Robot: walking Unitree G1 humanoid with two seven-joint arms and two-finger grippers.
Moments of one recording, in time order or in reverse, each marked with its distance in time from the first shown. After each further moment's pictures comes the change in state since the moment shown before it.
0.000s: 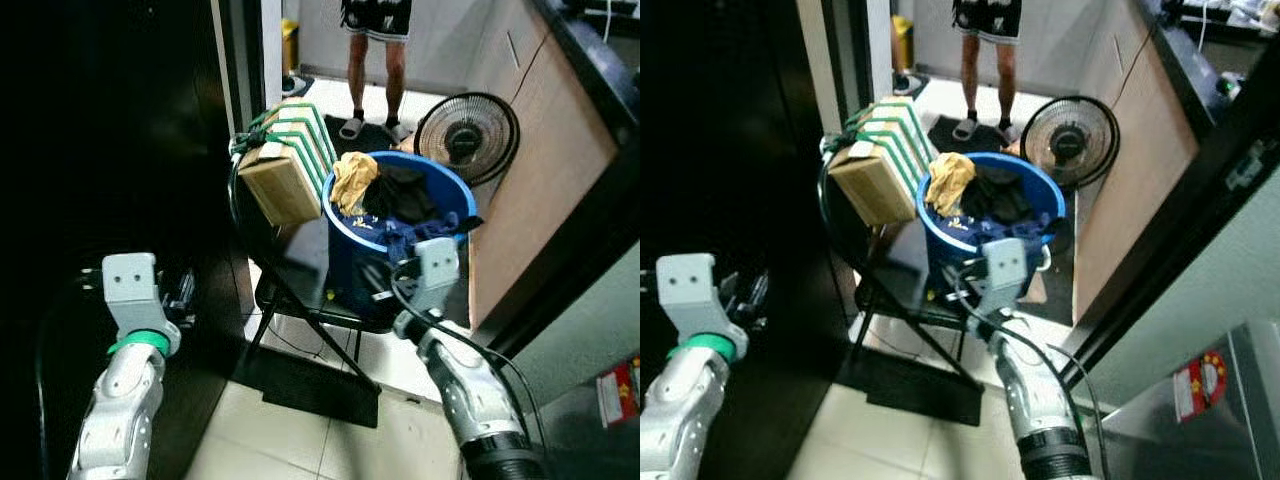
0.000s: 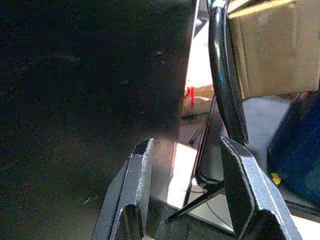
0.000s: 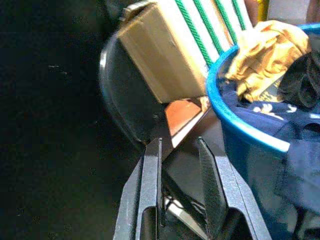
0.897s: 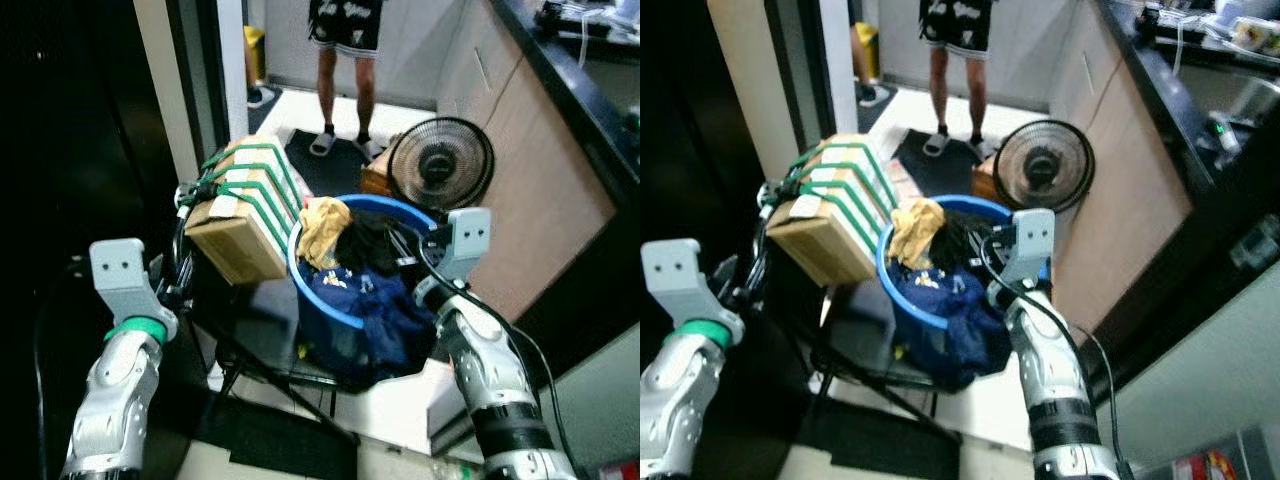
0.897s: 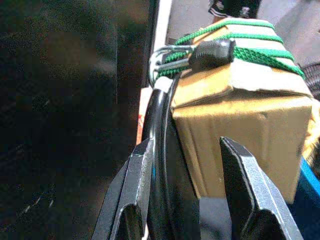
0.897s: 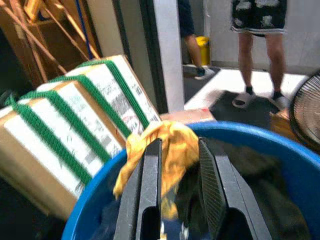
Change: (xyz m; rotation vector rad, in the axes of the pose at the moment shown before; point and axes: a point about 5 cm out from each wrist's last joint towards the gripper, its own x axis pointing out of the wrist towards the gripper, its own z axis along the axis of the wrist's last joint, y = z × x) left arm 0.006 0.003 0.017 -0.068 -0.076 -0.049; right arm 0.013 -0.024 0.039 -0.003 -0.138 -0.105
